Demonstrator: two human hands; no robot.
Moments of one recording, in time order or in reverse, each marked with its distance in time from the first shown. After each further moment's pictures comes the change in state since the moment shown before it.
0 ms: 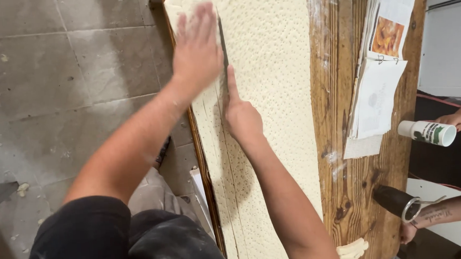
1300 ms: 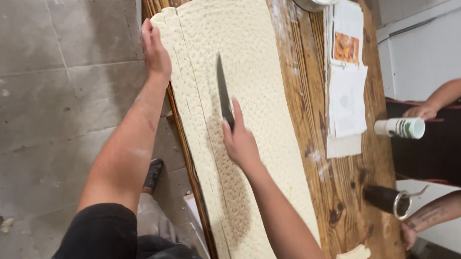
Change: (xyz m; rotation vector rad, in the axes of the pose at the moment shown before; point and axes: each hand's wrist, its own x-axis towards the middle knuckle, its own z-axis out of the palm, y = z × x) left_hand 0.009 -0.040 0.053 -1.555 0.614 -0.440; right_hand -0.101 0.026 0.000 0.584 0.061 0.204
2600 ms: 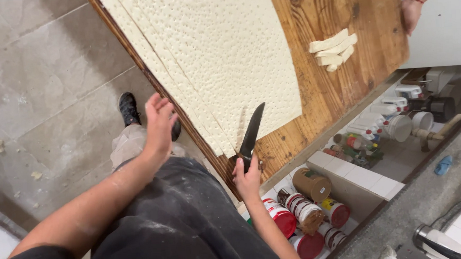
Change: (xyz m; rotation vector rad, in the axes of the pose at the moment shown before) left_hand -0.724 -0.055 -0.177 0.155 -0.444 -0.678; right_hand -0.541 0.507 0.239 0.549 0.537 0.266
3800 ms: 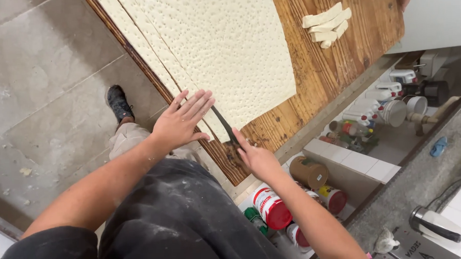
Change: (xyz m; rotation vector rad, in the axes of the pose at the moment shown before) left_hand 0.001 -0.058 0.008 1.690 -0.316 1.432; right_hand 0.024 -0.065 -0.078 -0.963 -0.725 -0.308
